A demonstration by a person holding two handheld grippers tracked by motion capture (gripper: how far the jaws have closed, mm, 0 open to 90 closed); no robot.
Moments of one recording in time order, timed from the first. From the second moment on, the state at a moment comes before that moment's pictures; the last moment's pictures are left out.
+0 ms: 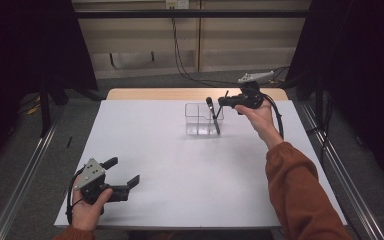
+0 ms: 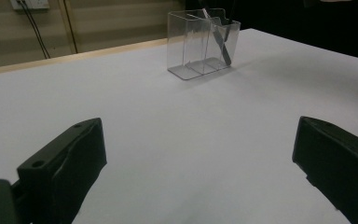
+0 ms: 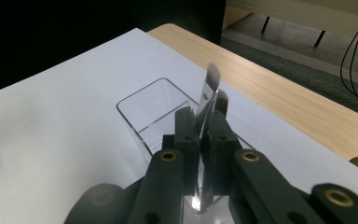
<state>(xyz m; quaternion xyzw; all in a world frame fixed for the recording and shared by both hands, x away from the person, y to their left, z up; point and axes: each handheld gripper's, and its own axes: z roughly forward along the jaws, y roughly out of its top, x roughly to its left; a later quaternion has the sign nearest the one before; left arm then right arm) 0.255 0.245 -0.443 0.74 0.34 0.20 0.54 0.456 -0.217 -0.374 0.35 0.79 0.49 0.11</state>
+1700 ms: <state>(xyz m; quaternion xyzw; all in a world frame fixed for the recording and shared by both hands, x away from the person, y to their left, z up) 0.255 0.245 -0.443 0.74 0.34 0.21 0.54 0.450 -0.230 -0.412 0.38 0.78 0.49 0.10</state>
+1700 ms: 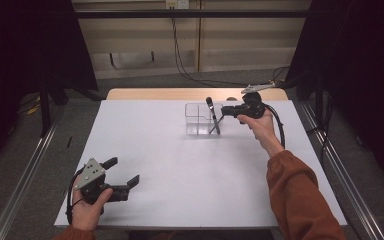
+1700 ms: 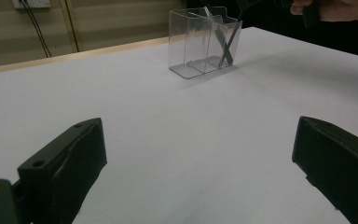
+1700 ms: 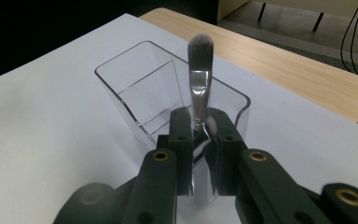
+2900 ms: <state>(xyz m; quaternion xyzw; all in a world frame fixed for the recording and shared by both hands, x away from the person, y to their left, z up) 0.260 0.244 -0.444 0.74 0.35 0.20 0.54 0.422 -0.246 -0.419 0.40 0.74 0.52 0.15</state>
